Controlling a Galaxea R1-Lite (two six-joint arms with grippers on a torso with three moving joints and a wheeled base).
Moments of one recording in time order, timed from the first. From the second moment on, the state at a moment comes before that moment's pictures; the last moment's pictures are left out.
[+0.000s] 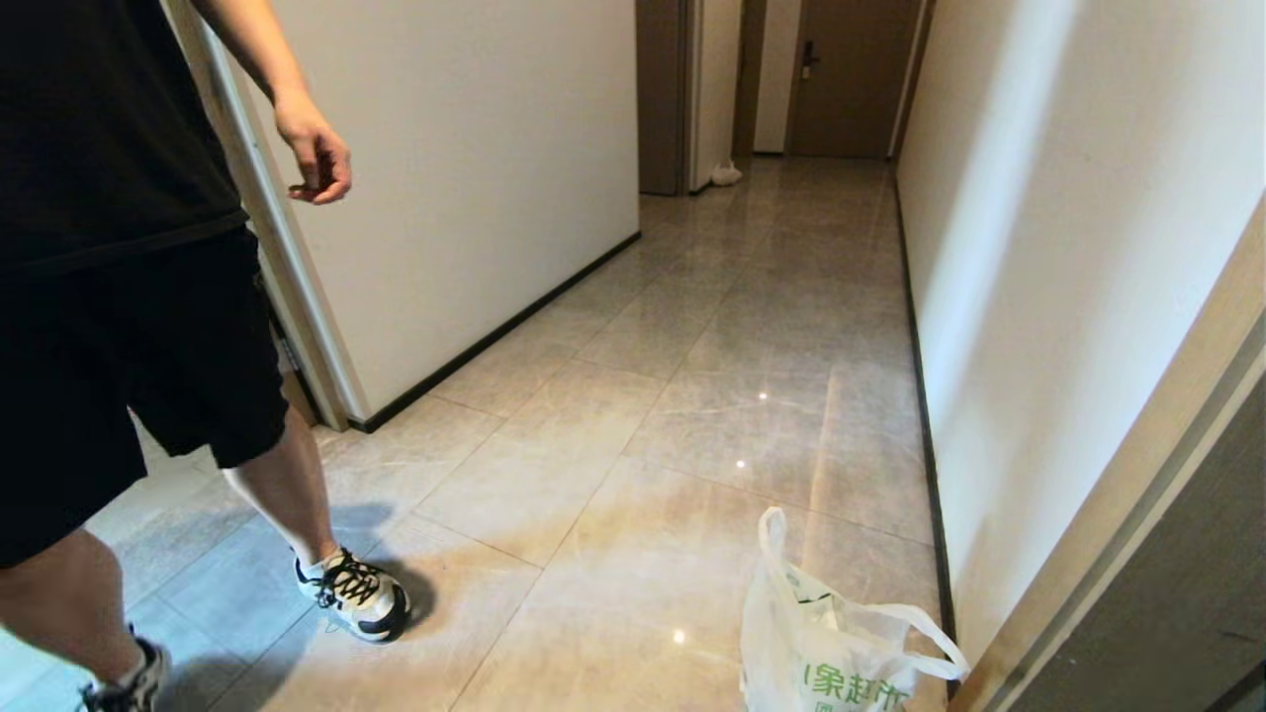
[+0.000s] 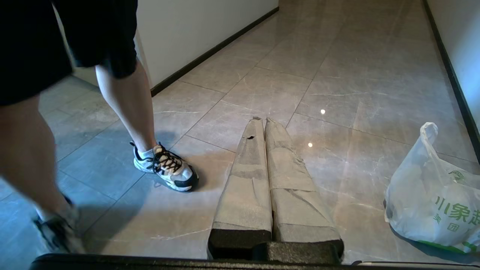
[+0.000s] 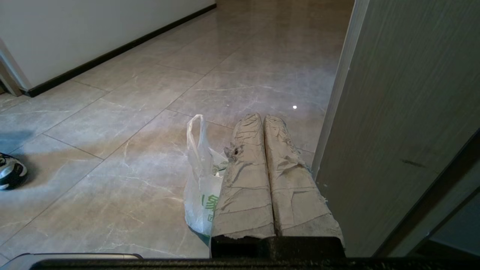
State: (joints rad) left arm 0.00 0.00 0.00 0.00 0.00 0.00; right arm 0.00 0.00 0.00 -0.01 0.01 -0.03
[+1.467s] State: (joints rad) left arm 0.00 0.00 0.00 0.00 0.00 0.00; right arm 0.00 0.00 0.00 -0.01 0.01 -0.02
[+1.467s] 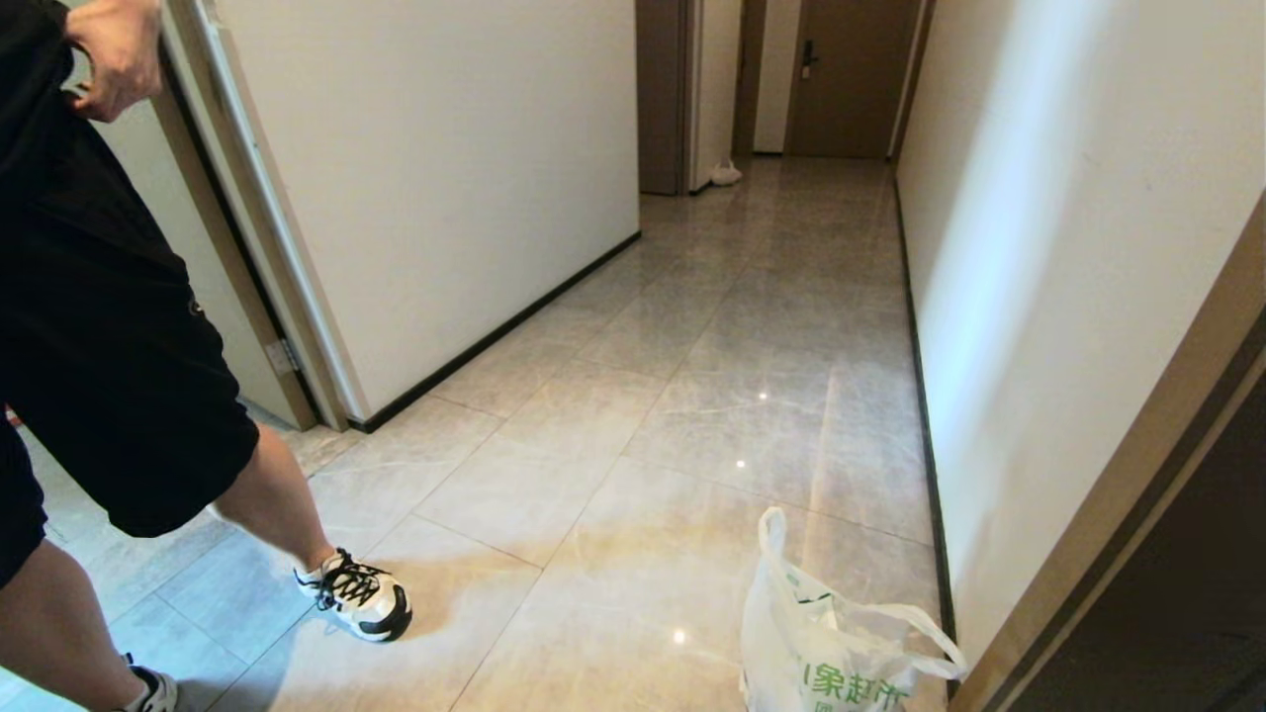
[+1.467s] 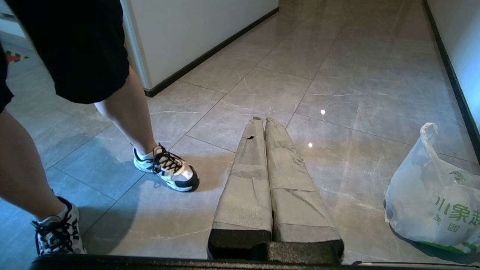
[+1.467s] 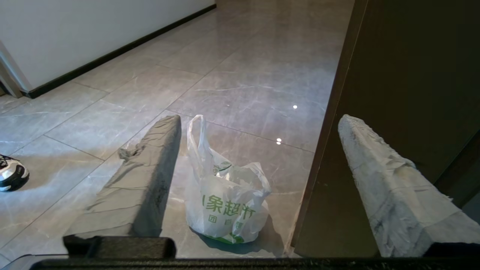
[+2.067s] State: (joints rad) left arm 0.00 0.00 0.00 0.00 0.00 0.00; right arm 0.00 0.00 0.00 -0.01 0.01 -0.02
